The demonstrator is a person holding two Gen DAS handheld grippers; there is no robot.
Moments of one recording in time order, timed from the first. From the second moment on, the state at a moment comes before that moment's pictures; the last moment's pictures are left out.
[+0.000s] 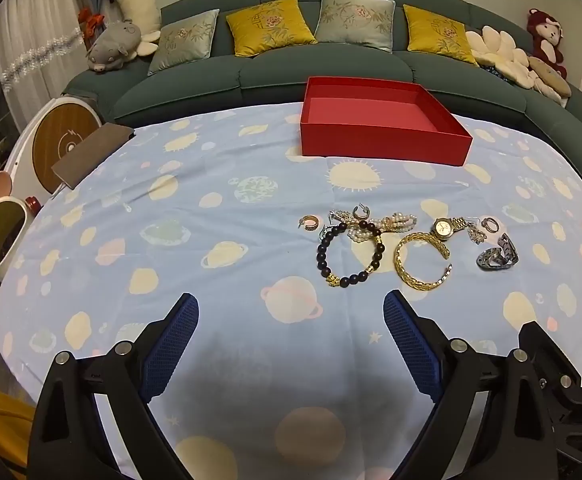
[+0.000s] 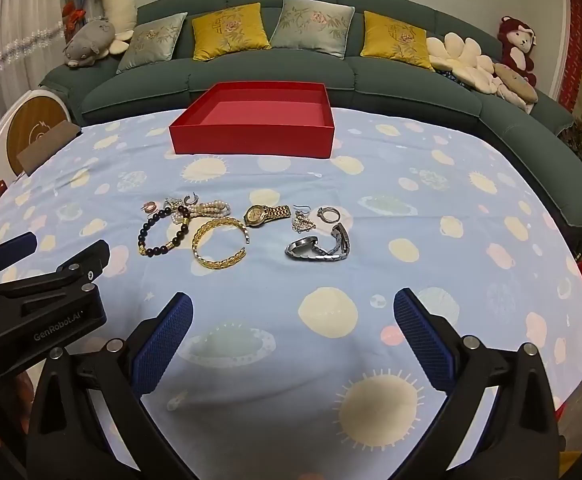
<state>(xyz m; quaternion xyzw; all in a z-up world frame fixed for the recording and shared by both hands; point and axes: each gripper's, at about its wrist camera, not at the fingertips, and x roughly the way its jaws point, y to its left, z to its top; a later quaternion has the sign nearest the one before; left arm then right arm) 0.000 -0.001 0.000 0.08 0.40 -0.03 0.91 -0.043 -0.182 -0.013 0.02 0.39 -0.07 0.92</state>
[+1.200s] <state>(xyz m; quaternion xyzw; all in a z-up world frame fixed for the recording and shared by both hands) -0.003 -0.004 0.000 0.06 0.41 -0.05 0.91 -0.044 -0.179 -0.007 0.03 0.40 -0.07 0.91</state>
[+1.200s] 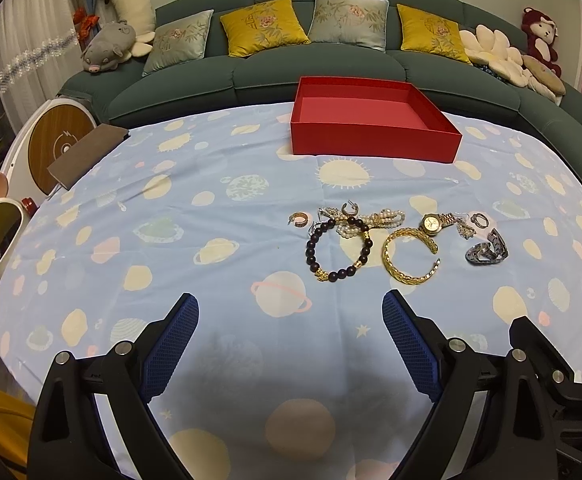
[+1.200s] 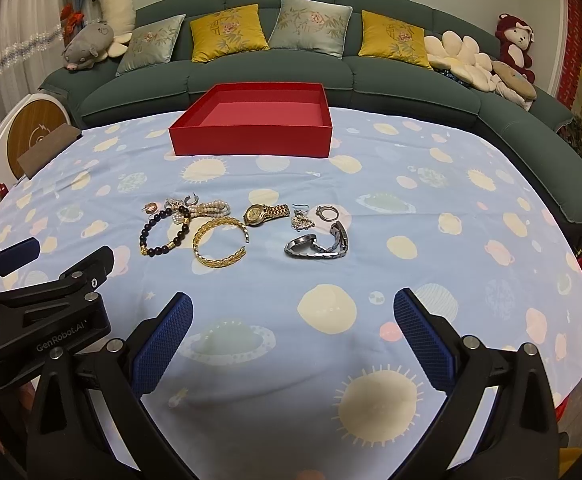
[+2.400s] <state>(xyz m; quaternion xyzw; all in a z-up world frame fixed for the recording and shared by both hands) -0.005 -0.001 0.000 0.06 0.41 -0.05 0.91 -0.046 -0.177 -0.005 0.02 0.40 -0.07 0.92</state>
